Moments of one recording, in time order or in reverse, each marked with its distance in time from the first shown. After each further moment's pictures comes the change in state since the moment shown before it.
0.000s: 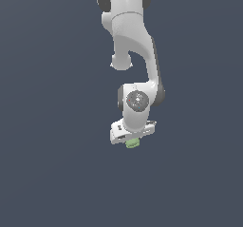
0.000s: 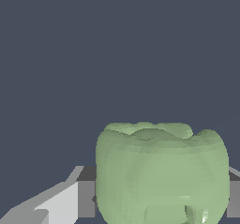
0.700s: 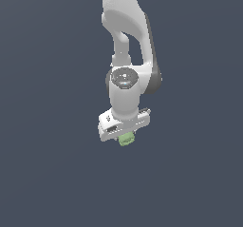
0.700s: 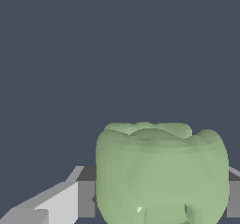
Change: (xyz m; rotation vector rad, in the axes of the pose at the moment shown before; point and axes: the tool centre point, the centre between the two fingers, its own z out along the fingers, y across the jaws) arm 0.007 0.037 -0.083 -0.003 0.084 -0.108
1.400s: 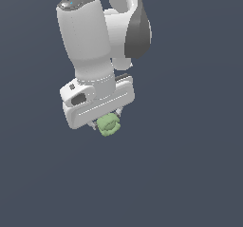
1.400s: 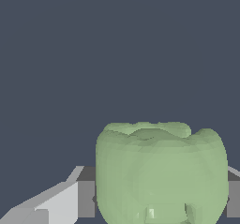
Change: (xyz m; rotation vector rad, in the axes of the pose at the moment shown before) arm 0.011 0.066 -0.149 -0.002 0.152 -0.194
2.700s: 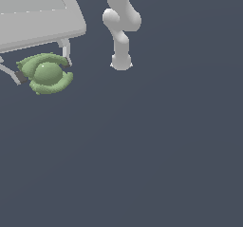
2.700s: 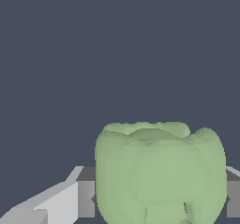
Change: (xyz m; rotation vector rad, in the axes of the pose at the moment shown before) arm 0.015 0.092 -0.198 0.010 0.203 -0.255
